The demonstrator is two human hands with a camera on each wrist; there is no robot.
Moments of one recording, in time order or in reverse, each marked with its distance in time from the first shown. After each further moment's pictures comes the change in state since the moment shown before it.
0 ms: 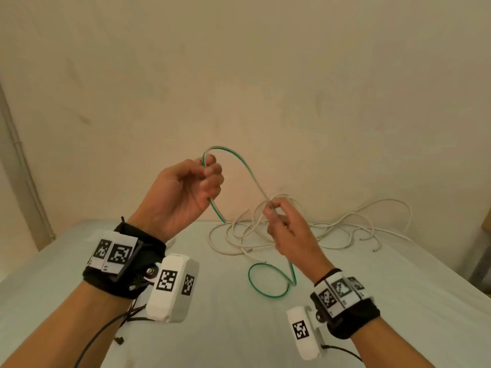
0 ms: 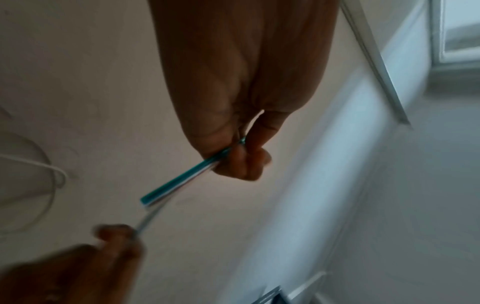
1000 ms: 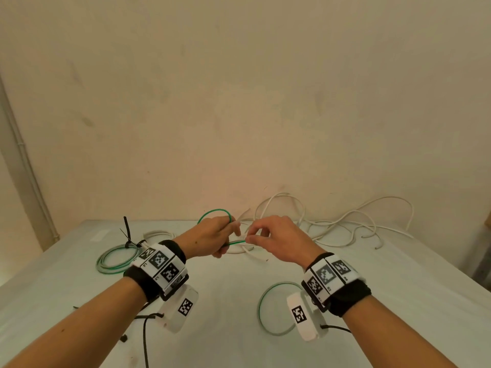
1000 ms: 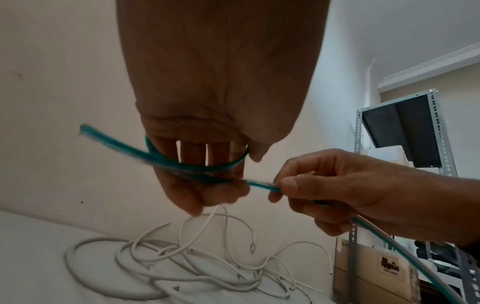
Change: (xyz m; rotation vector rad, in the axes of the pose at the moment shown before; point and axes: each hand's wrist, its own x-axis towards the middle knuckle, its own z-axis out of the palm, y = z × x) left_hand 0.013 -0.075 -0.070 1.496 0.004 -0.344; right_hand 0.019 -0.001 0.005 -0.667 -0.293 0.115
